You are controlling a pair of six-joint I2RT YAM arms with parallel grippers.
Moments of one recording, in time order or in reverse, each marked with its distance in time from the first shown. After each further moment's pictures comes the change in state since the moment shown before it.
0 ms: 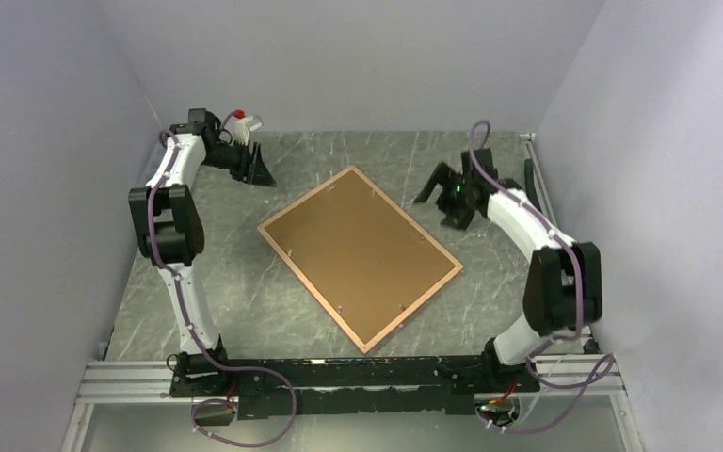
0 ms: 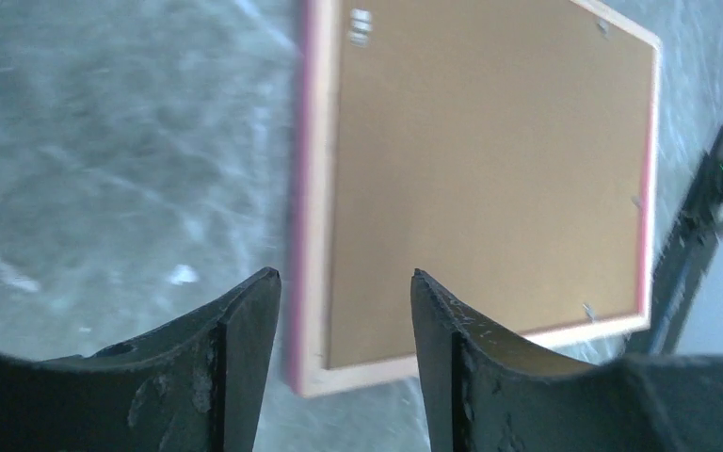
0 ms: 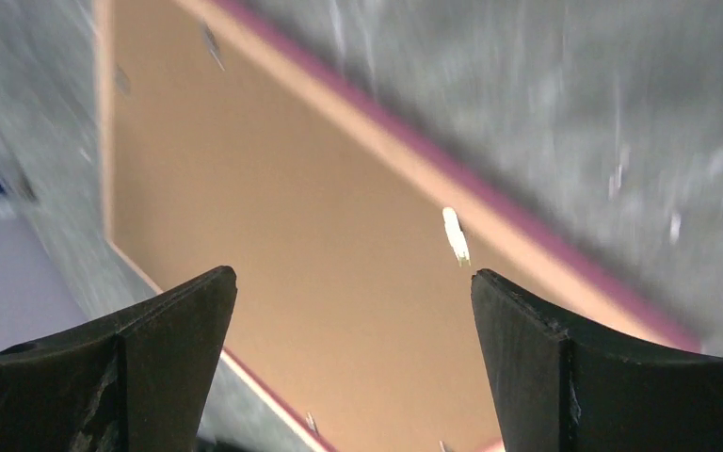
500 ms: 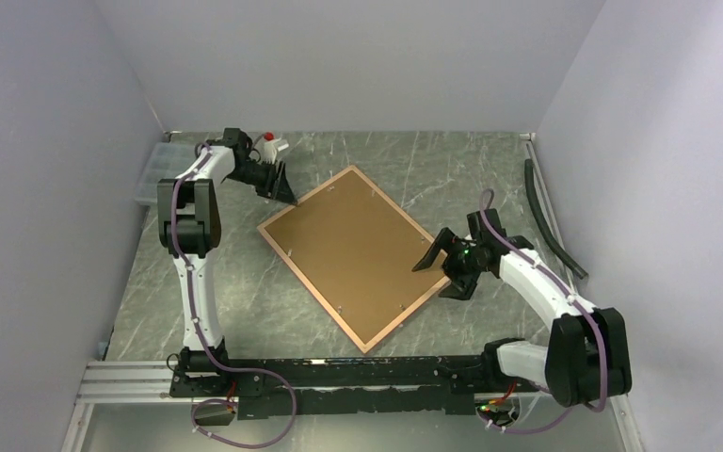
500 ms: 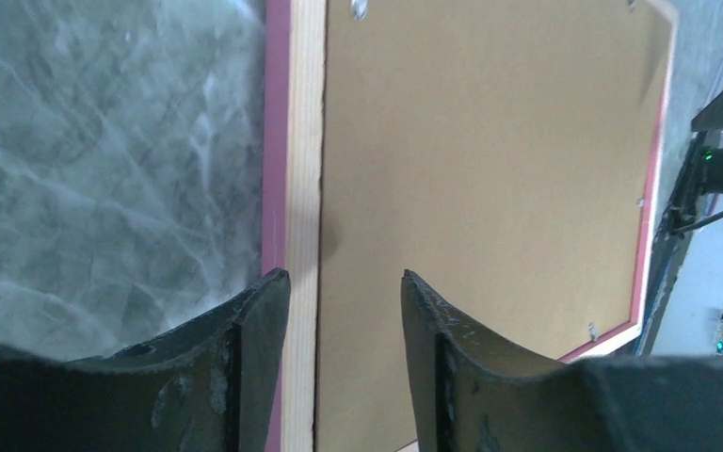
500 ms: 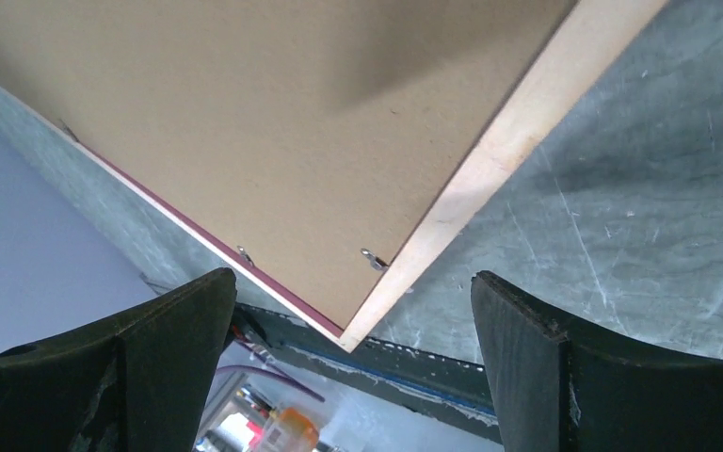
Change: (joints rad) left arm -0.064 0.188 -0.020 0.165 0.012 -0.131; right arm 0.039 -0.450 -0.560 -0.147 -0.183 0.102
